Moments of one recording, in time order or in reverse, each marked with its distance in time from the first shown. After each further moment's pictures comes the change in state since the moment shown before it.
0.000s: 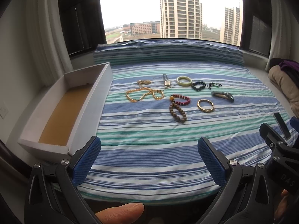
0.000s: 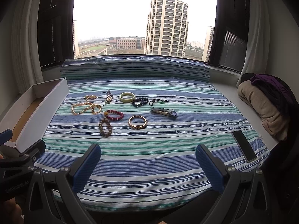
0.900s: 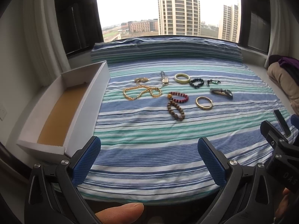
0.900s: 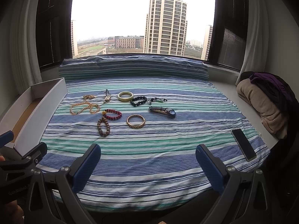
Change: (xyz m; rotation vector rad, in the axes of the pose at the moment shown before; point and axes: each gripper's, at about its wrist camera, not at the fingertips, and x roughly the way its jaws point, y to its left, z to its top) left arm 0.007 -0.003 0.004 0.011 0.022 -0.011; right arm 0.002 -0.004 0.000 0.009 0.008 -0.006
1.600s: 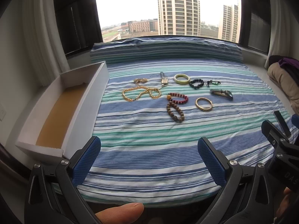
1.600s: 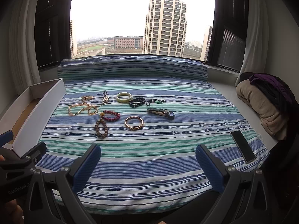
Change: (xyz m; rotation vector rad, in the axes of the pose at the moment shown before) left arm 0.006 -0.003 0.006 0.000 0.004 -0.002; right arm 0.005 -0.001 0.004 -0.002 0.000 -0.007
